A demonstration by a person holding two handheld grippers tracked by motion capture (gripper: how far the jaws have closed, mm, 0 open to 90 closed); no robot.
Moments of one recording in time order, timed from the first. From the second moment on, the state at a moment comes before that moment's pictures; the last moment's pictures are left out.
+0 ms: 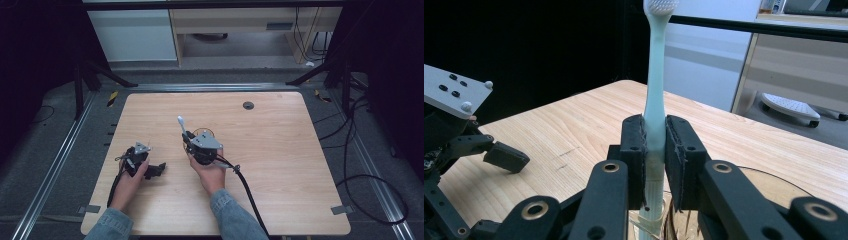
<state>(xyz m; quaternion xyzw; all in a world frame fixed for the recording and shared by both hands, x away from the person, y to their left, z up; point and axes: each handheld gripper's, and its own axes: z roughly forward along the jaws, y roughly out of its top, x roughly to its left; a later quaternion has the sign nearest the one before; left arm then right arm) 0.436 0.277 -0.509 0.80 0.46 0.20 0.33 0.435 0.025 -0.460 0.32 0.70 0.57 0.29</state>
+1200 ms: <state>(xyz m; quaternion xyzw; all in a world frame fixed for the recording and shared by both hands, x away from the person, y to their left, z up) 0.436 0.277 -0.509 0.80 0.46 0.20 0.33 0.435 0.027 -0.469 0.31 0.69 0.58 0.29</state>
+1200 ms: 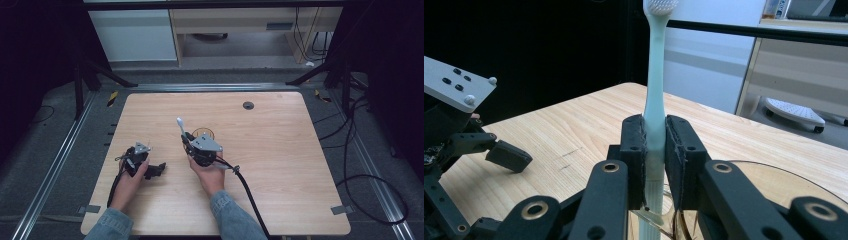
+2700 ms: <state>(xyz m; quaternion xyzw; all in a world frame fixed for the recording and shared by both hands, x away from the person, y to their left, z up) 0.436 0.277 -0.509 0.80 0.46 0.20 0.33 0.432 0.021 -0.460 0.32 0.70 0.56 0.29</state>
